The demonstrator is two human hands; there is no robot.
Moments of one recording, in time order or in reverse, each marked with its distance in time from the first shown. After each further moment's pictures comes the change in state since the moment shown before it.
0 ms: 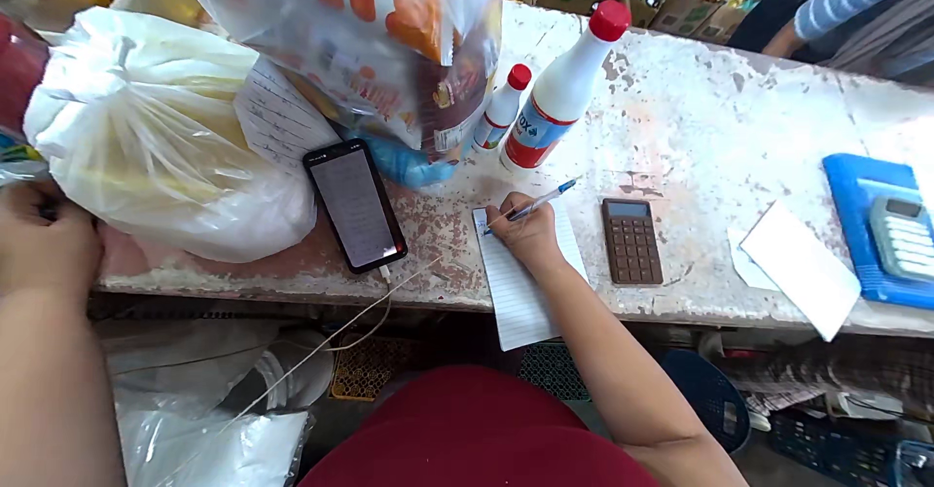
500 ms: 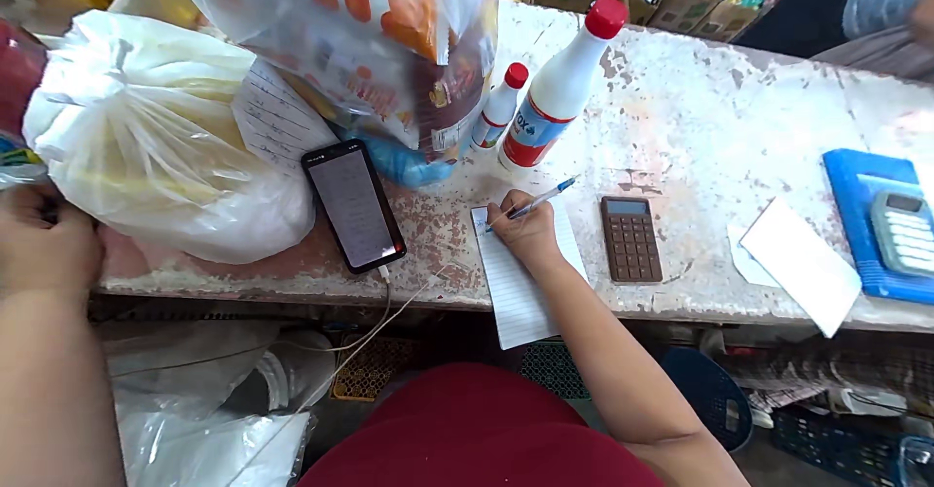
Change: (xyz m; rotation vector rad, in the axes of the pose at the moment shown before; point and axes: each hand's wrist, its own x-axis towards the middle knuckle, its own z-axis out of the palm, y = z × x) left_hand 0.005 -0.010 0.002 0.019 0.010 -0.004; right_hand 0.001 0.003 0.001 0.018 0.022 -0.017
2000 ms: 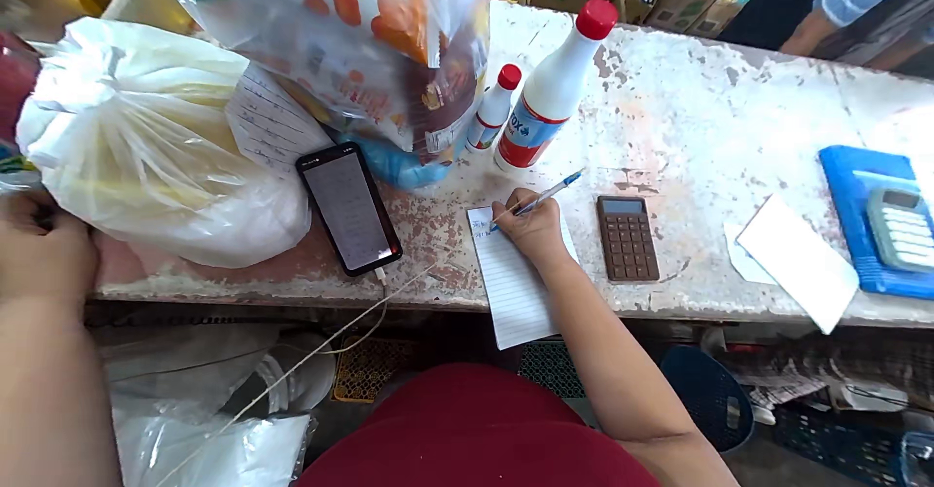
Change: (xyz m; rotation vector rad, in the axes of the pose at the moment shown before) left_hand -0.001 0.002 -0.001 -0.007 -0.013 -0.031; right_hand 0.004 0.002 -0.015 -0.063 -0.013 0.072
